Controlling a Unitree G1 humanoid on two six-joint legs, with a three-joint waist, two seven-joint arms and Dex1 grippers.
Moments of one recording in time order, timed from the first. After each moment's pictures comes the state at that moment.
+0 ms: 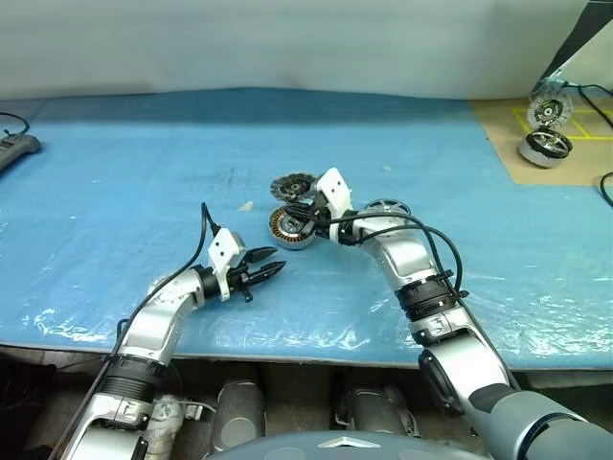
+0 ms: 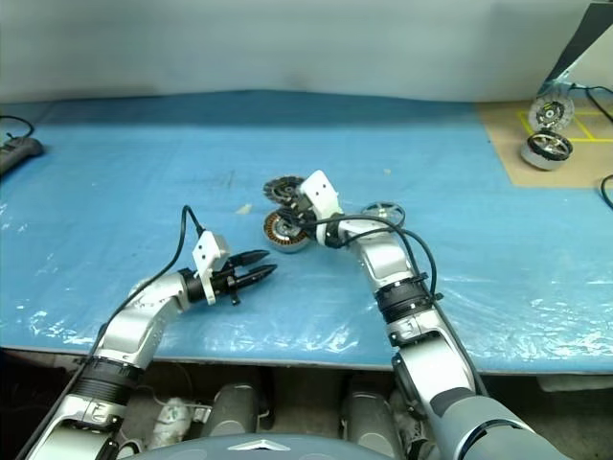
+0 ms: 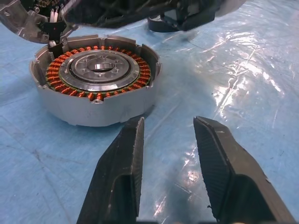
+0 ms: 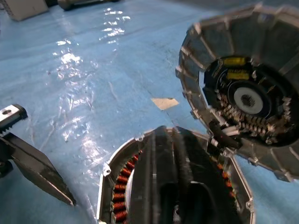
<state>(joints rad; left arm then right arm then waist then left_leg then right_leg) -0.22 0.38 -0.09 0.13 -0.29 0.09 -0.93 -0.69 -0.13 0.20 0.38 0.11 0.38 0.71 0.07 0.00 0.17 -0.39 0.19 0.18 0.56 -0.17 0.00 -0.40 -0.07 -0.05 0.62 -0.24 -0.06</state>
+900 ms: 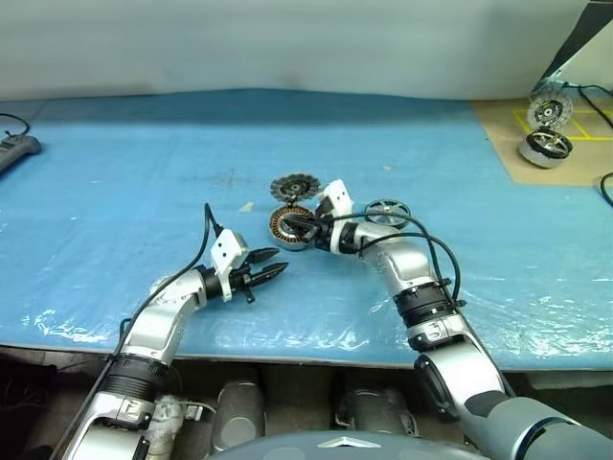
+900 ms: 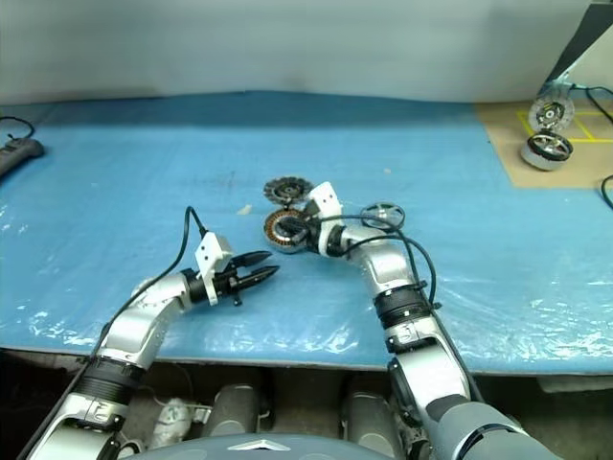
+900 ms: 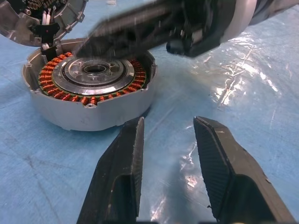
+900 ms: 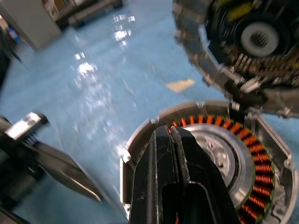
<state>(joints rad) -0.22 0.38 -0.11 0.13 -0.29 0.09 -0.92 -0.65 -0.09 0.07 0.34 0.29 0.53 0.76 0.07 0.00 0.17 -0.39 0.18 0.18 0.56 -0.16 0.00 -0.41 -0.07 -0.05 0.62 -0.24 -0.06</state>
